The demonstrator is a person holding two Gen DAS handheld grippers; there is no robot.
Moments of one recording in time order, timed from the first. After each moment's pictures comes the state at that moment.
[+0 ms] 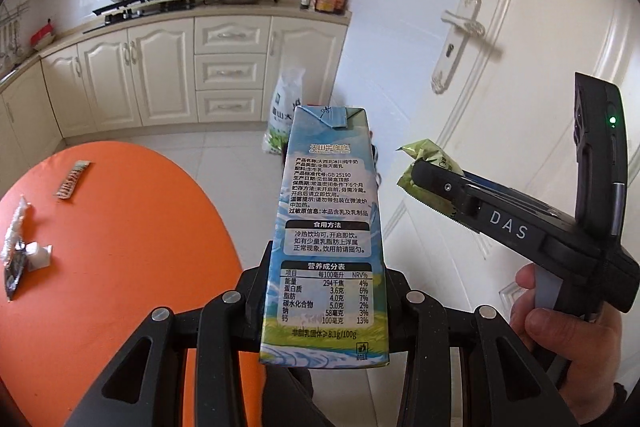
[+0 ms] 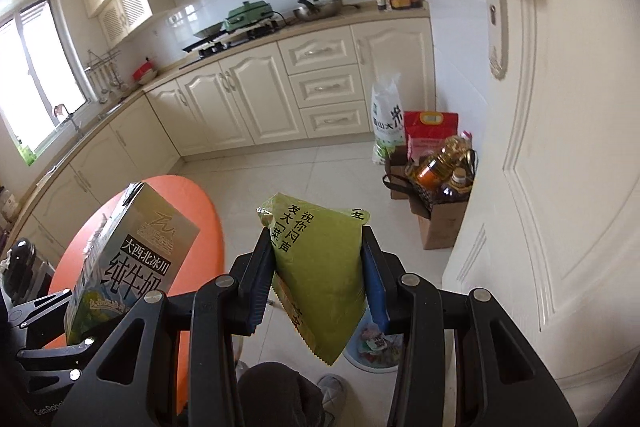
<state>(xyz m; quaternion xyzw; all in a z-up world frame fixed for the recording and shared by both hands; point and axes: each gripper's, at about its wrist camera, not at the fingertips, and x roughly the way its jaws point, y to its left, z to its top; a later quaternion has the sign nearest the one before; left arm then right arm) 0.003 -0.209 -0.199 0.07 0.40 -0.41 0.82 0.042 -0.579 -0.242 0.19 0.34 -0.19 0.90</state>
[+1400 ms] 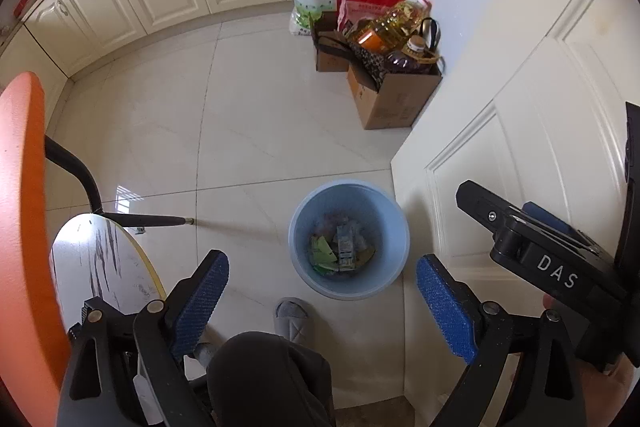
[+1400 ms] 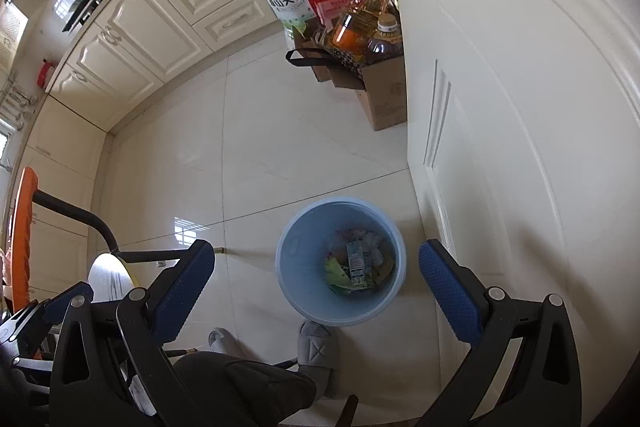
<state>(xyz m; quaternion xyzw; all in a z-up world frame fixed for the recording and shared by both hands) 0.146 -0.483 -0.287 0.20 0.55 -0.30 0.75 0.058 -0.708 -0.452 0.34 0.47 -0.27 0.77</state>
